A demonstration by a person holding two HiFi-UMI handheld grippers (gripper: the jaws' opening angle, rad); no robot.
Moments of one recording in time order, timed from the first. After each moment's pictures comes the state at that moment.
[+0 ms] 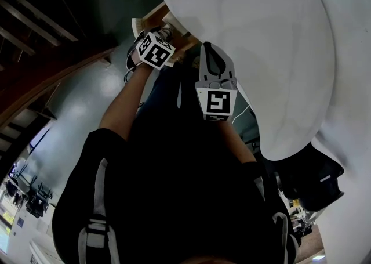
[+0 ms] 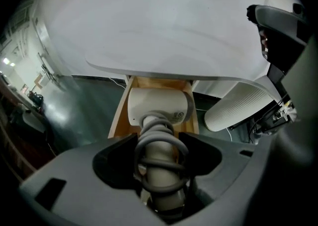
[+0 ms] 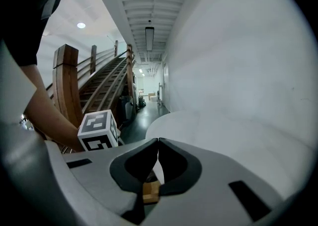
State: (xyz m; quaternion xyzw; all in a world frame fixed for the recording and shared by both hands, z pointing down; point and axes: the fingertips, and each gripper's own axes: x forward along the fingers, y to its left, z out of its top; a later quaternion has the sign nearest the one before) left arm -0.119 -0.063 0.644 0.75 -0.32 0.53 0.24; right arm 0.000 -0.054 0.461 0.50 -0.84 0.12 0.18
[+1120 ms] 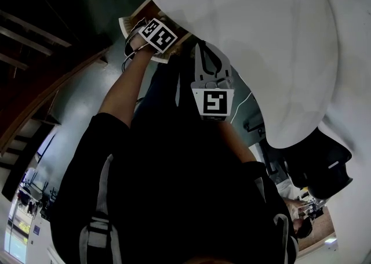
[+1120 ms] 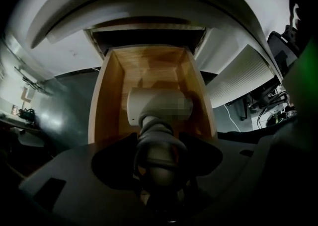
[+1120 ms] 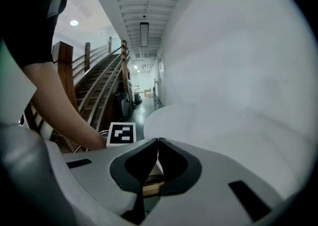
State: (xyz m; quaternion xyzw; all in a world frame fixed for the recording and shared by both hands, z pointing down) left arm -0.113 -0.069 0.710 0.71 -0.22 0.63 0.23; right arm 0.006 -0.039 0.484 0.51 -0.81 0.18 0.22
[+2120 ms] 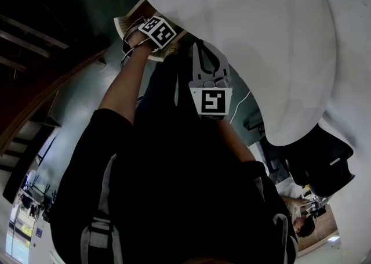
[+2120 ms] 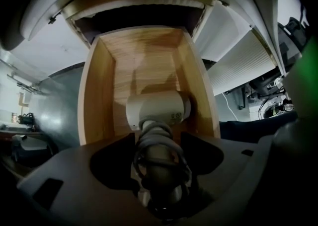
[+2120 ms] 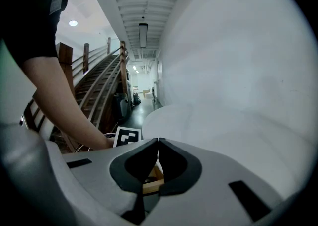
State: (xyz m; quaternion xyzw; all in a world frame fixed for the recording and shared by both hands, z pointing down) left arm -0.119 -0.056 0.726 0.67 -0.18 0.69 0.23; right arm 0.015 -0.032 0.481 0.52 -0.81 0.18 0.21
